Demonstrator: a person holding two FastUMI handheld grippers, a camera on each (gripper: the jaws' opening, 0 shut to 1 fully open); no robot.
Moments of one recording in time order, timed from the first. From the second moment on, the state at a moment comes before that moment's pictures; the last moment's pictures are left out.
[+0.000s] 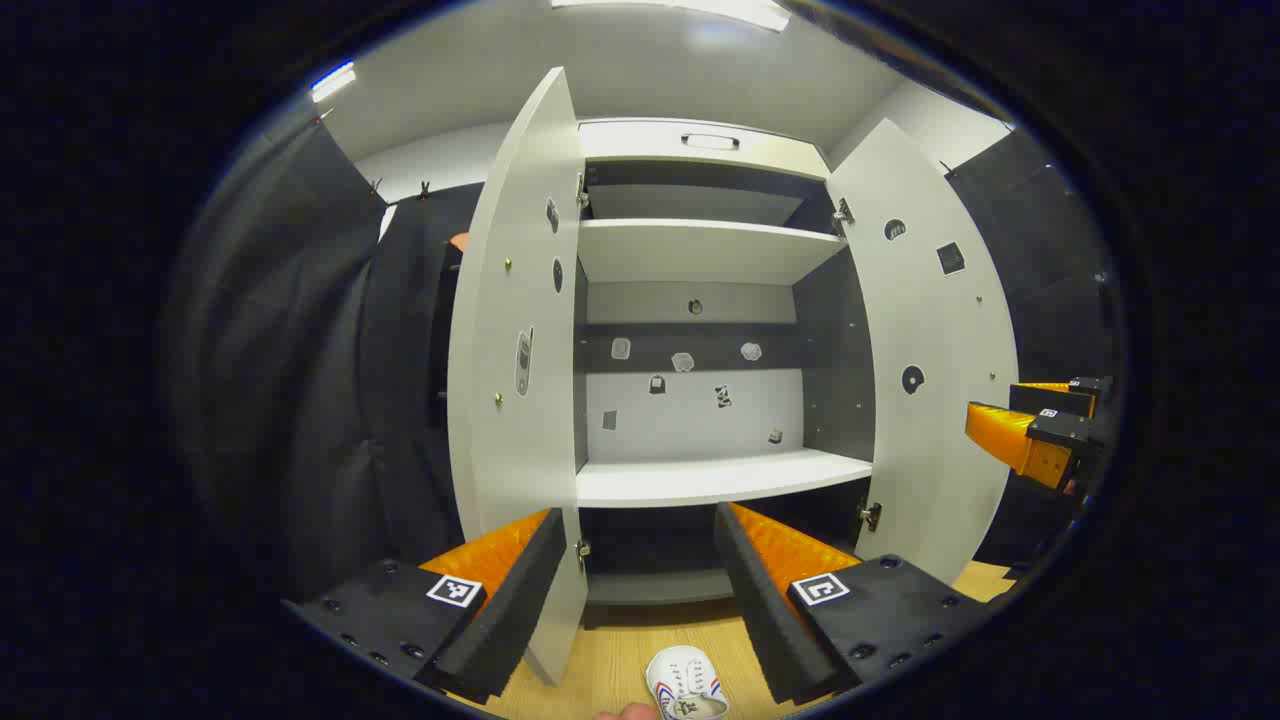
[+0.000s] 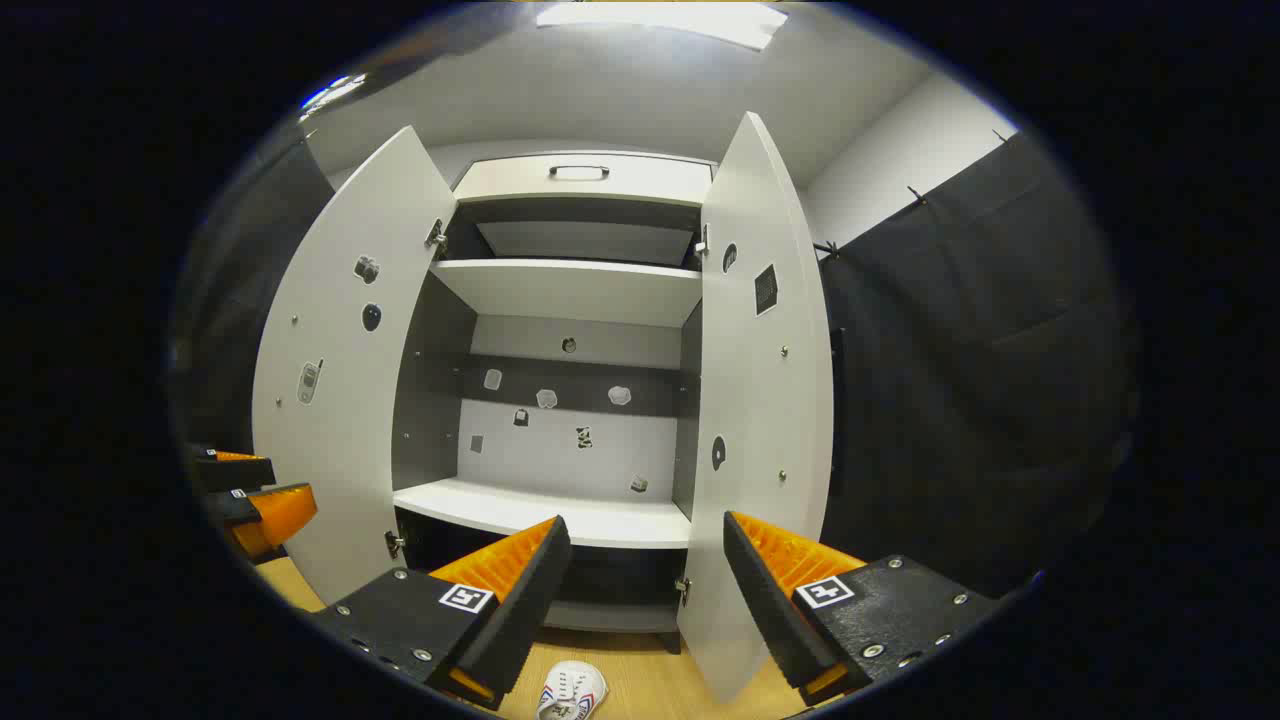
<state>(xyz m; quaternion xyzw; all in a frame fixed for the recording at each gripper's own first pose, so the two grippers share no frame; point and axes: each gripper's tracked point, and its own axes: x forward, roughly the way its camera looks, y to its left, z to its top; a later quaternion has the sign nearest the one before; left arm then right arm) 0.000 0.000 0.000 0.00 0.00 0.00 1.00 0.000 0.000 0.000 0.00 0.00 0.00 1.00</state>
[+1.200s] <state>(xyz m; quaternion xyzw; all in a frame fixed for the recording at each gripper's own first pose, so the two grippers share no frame) -0.006 0.014 0.001 -0.02 -0.01 0.03 1.00 0.019 0.038 -0.072 -0.02 0.08 0.04 1.00</state>
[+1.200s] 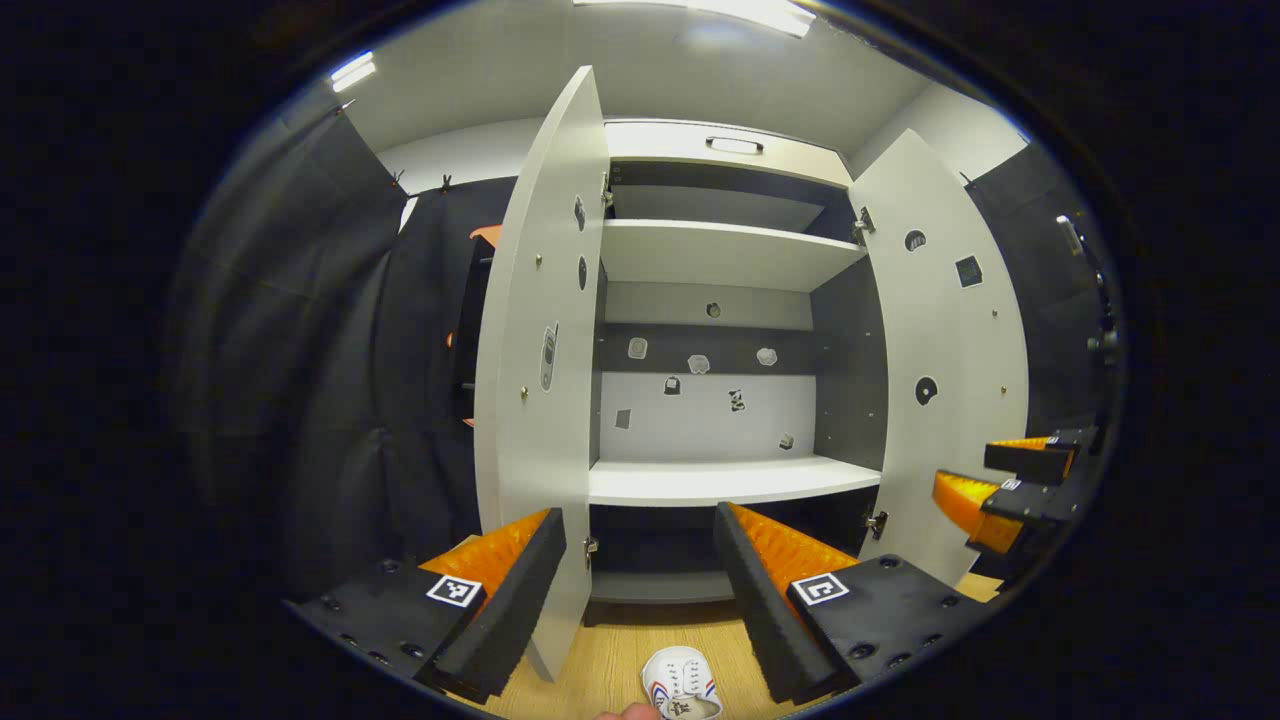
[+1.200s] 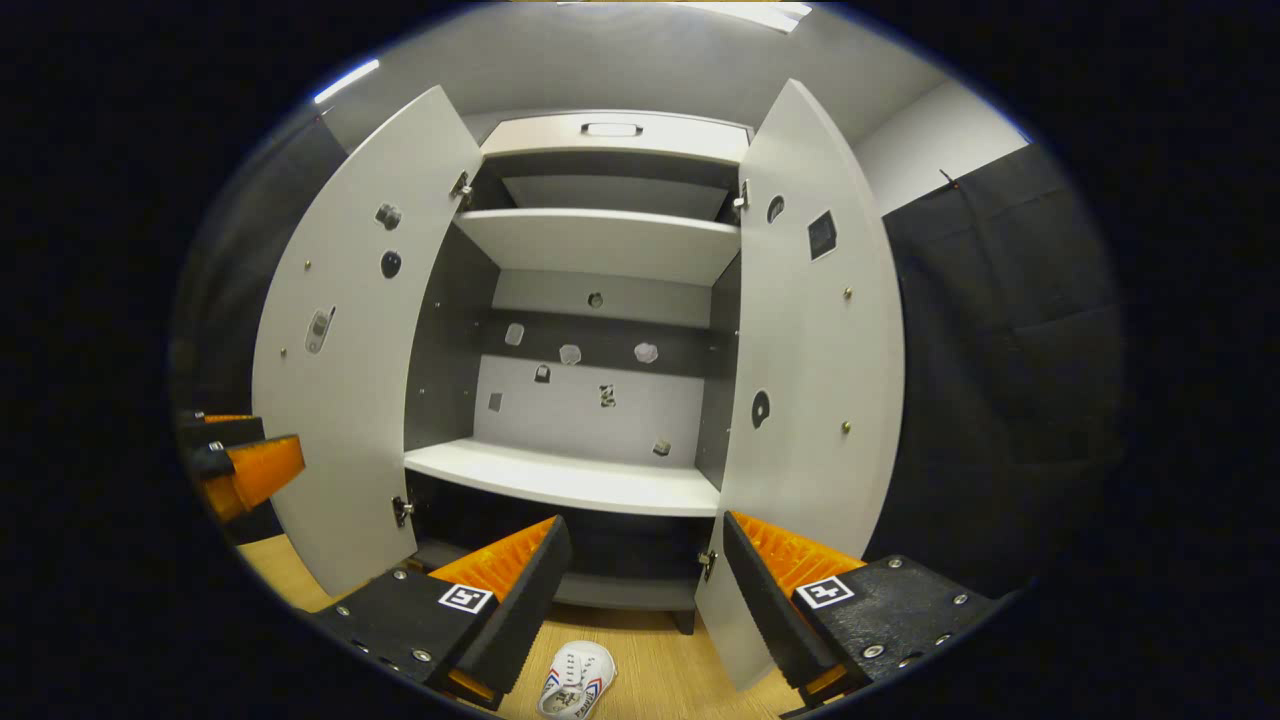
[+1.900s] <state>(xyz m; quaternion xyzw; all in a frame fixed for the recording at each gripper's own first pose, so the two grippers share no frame) -0.012 0.037 -0.022 -0.04 0.02 0.05 1.00 -0.019 0.061 -0.349 -0.06 0.34 0.06 0.93</state>
